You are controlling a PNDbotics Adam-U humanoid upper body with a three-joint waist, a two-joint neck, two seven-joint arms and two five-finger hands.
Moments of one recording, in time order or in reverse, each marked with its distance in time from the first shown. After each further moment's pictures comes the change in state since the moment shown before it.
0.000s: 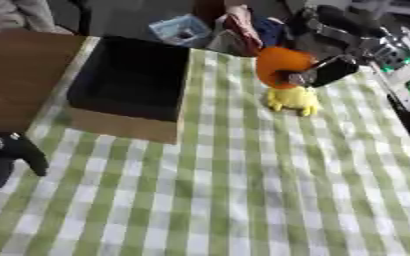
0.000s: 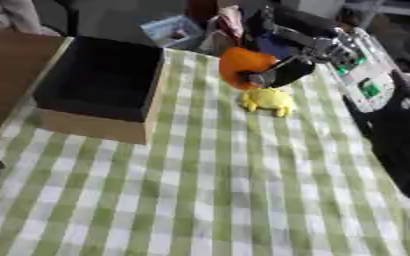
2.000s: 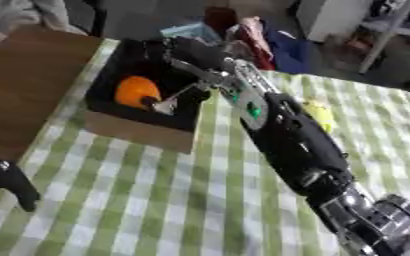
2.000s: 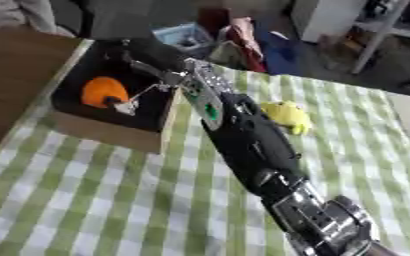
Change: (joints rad) left arm -0.121 -0.001 -0.105 0.014 0.063 0.025 -0.122; right arm -0.122 0.342 -0.036 0.230 0.419 -0.070 -0.262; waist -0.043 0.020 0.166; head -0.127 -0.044
